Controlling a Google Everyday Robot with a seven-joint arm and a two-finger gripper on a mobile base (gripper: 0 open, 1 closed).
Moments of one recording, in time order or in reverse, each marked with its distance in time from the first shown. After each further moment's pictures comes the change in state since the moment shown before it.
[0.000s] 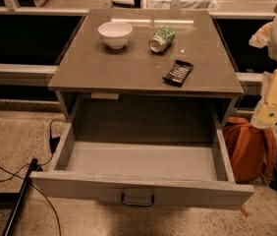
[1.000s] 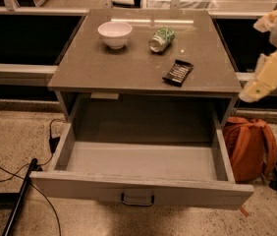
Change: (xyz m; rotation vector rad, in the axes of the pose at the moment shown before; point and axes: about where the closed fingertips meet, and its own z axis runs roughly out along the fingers) arm 0.003 -0.066 0.017 0.133 -0.193 0.080
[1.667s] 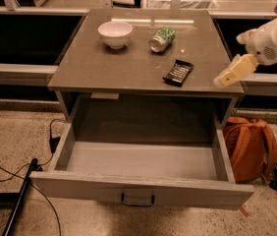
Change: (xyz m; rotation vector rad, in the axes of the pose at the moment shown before) arm 0.017 -0.082 0.109 -0.017 -0.268 0.219
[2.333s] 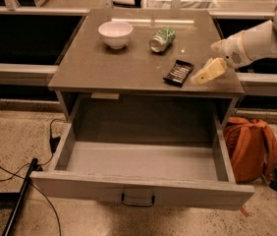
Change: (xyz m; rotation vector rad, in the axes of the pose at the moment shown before) arm -0.008 -0.028 0.092 -0.085 -0.094 0.064
